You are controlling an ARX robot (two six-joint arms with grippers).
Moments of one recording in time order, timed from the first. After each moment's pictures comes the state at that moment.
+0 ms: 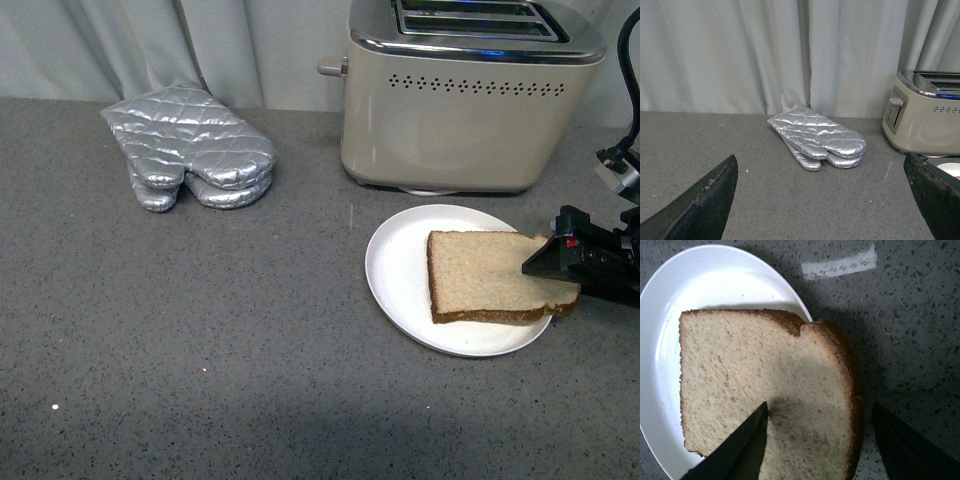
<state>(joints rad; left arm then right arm) 0.00 0.00 0.02 0.00 0.00 -0.01 -0.05 2.11 0.94 0.07 -0.41 0.15</state>
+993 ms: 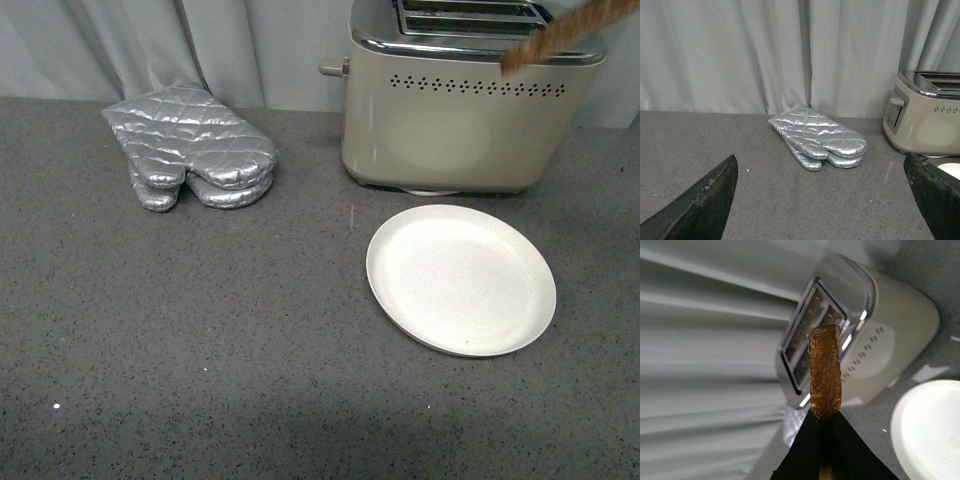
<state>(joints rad) 0.00 0.00 0.02 0.00 0.00 -0.01 0.08 1.33 0.77 0.17 -0.10 1.19</state>
